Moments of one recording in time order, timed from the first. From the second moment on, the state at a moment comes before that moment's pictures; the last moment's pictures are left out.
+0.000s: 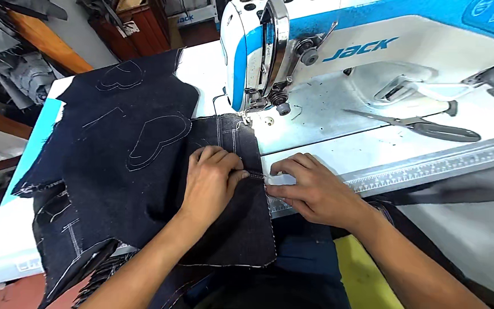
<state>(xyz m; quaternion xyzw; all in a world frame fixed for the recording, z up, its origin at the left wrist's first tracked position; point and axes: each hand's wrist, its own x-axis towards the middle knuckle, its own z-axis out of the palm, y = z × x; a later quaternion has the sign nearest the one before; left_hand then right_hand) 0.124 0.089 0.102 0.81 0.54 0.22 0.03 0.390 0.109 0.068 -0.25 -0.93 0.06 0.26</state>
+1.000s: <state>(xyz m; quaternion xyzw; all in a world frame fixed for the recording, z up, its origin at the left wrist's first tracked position) 0.117 0.169 0.090 0.86 0.50 0.10 0.00 0.362 0.191 0.070 -0.33 -0.89 0.09 0.31</state>
